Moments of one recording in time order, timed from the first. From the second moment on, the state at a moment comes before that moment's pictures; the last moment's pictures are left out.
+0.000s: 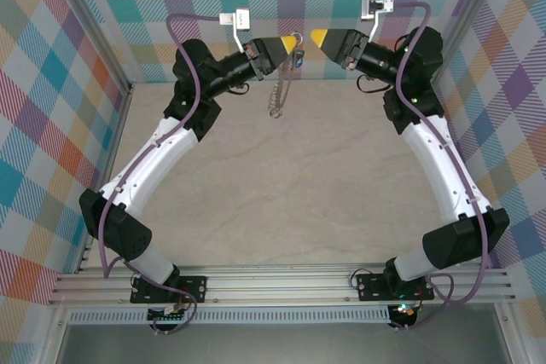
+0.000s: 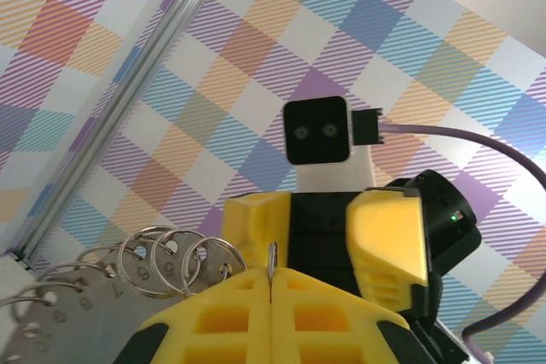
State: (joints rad) left arm -0.53 1.61 1.71 0.27 0.63 -0.84; right arm 0.29 1.50 1.67 0.18 -0.87 0.95
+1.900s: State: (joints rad) left arm -0.47 1.55 1.86 -0.04 0.76 -0.59; right arm 0.29 1.66 2.18 -0.67 -1.18 0.35
